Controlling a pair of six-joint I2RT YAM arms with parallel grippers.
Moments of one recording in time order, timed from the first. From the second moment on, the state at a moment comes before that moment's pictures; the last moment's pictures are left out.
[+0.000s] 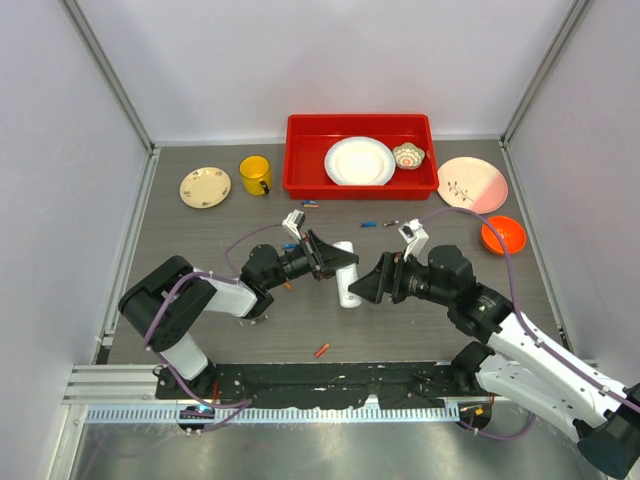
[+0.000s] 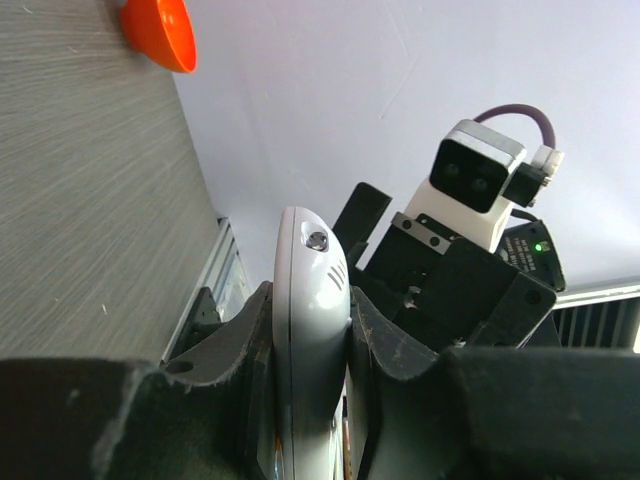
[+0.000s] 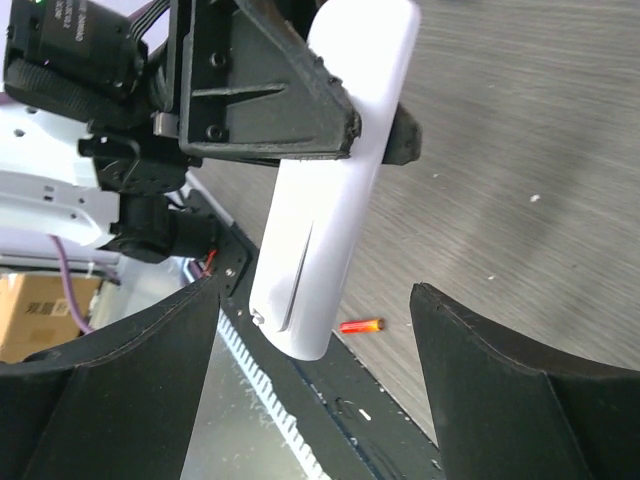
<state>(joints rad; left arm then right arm) -0.74 1.64 0.48 1.28 0.42 -1.46 0.68 0.73 0.58 -0.23 -0.30 0.69</state>
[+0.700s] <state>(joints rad) -0.74 1.65 0.50 1.29 0.46 -1.49 0.68 0.79 0.49 -0.01 -0.46 0.78</state>
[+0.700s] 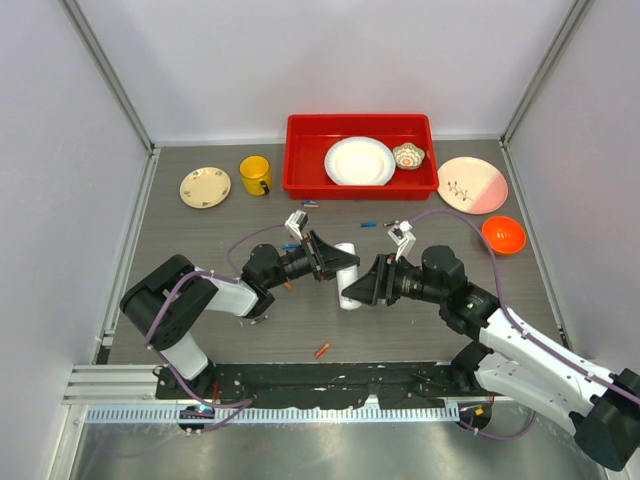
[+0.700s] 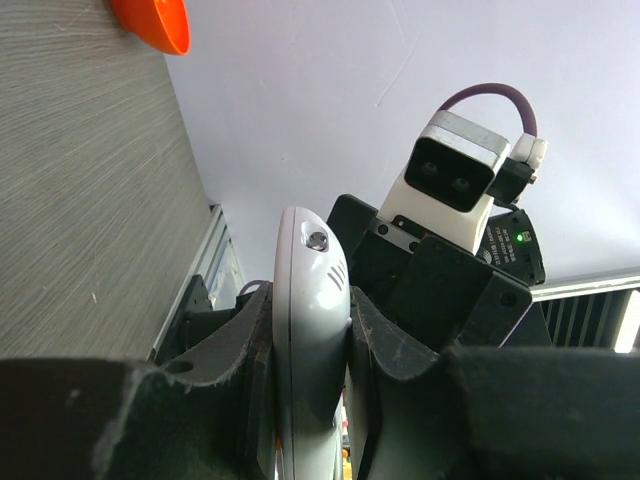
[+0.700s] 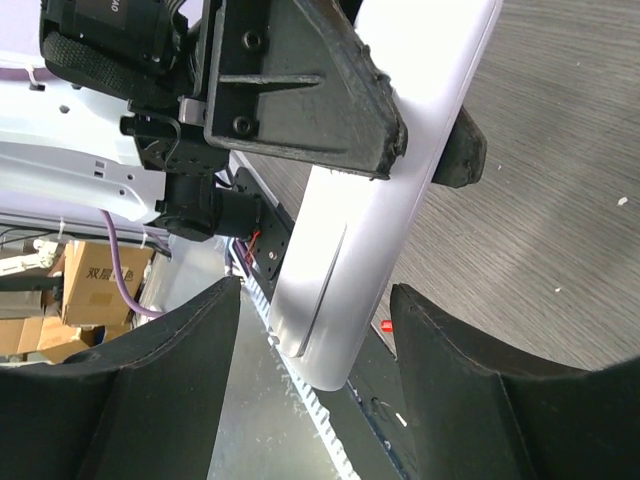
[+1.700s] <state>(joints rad) -0.74 1.65 0.50 1.29 0.47 -1.49 0.68 0.84 0.48 0.04 -0.49 0.81</state>
